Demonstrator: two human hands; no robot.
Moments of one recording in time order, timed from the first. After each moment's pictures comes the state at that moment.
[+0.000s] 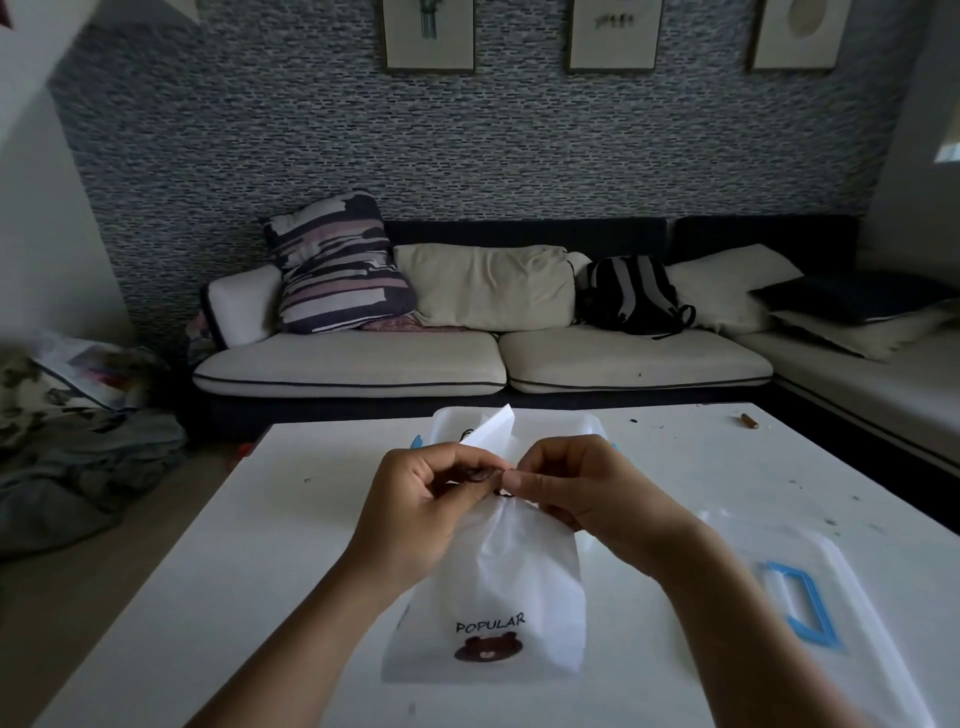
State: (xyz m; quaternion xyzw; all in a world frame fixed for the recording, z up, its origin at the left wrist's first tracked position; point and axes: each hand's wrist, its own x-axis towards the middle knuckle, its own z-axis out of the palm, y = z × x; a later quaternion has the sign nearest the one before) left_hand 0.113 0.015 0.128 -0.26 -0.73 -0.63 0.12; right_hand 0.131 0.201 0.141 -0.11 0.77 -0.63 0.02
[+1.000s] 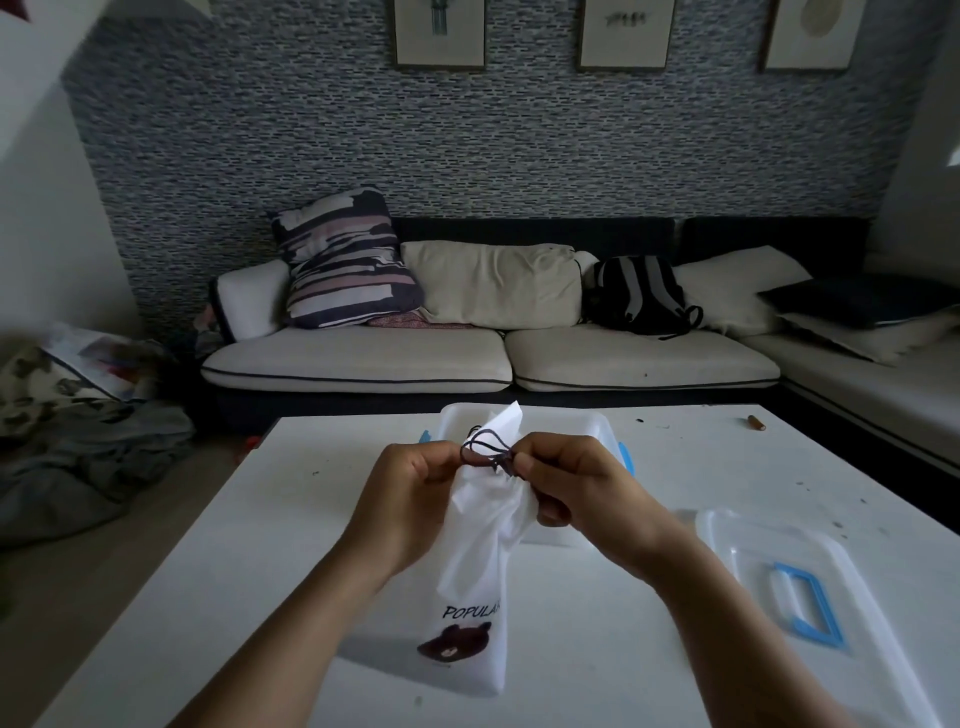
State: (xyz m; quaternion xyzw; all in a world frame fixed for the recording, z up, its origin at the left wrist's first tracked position) left_hand 0.096 0.004 0.123 -0.16 -0.64 -0.75 -0.06; right_hand 0.129 0.189 0.133 -0.17 0.76 -0.62 -0.02
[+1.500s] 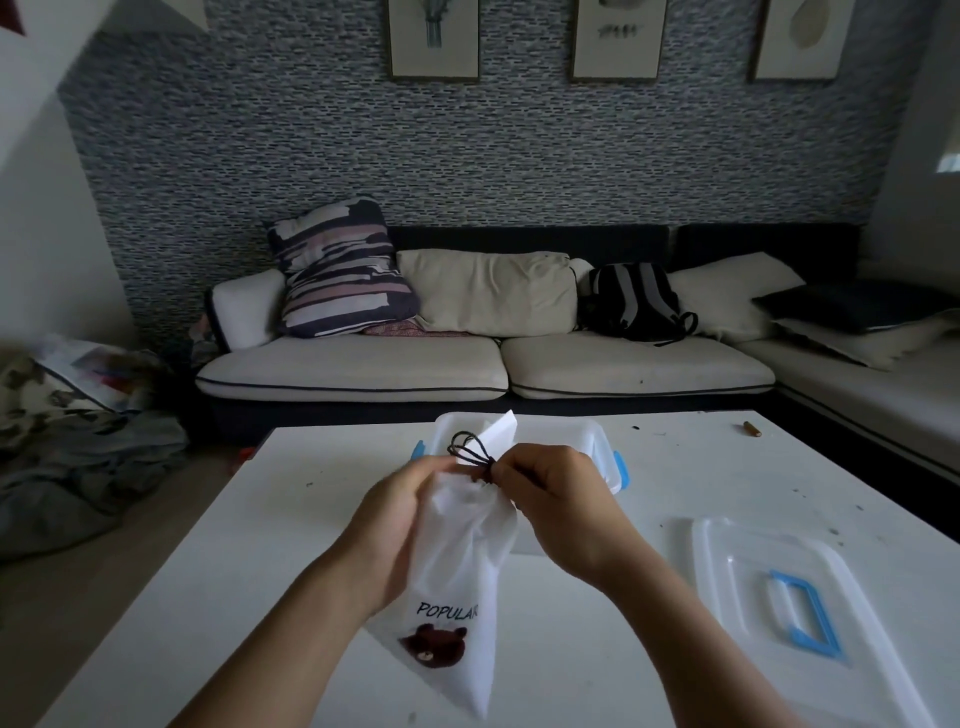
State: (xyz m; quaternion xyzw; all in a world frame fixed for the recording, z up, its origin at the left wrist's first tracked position) left_hand 0.097 0.001 0.120 -0.07 -0.61 -0.77 -0.19; right_hand 0.125 0.173 0.130 -0.14 0.87 -0.45 -0.17
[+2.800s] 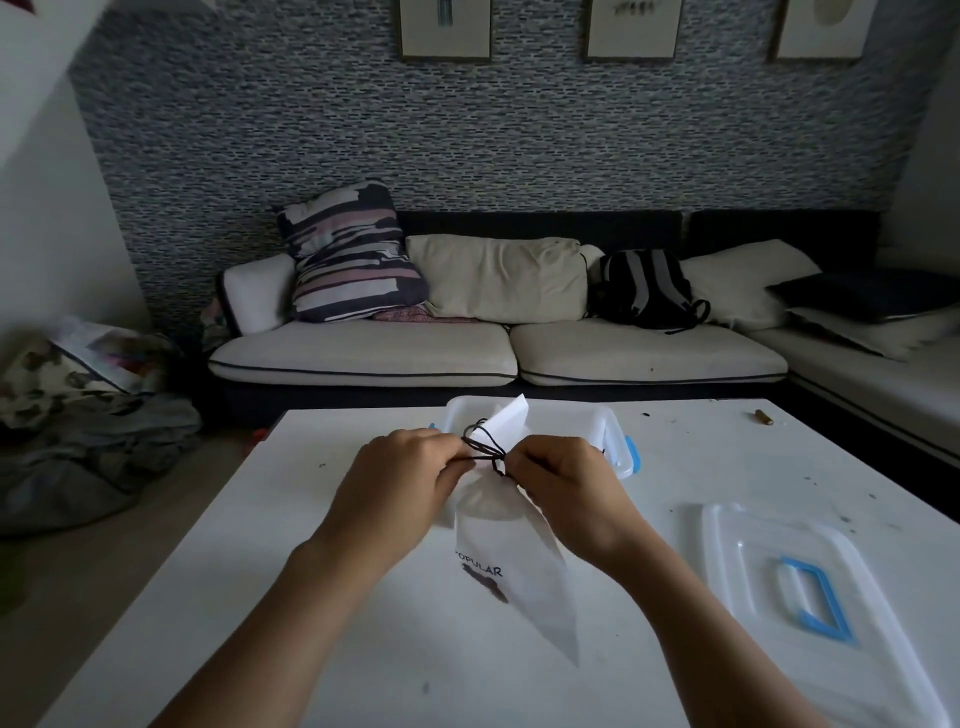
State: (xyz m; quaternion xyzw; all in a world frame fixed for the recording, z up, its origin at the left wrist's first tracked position) left_hand 0.082 -0.022 0.117 -0.31 -0.88 -0.21 0.29; right_hand 0.123 0.167 0.120 -0.10 0.87 -0.47 -0.15
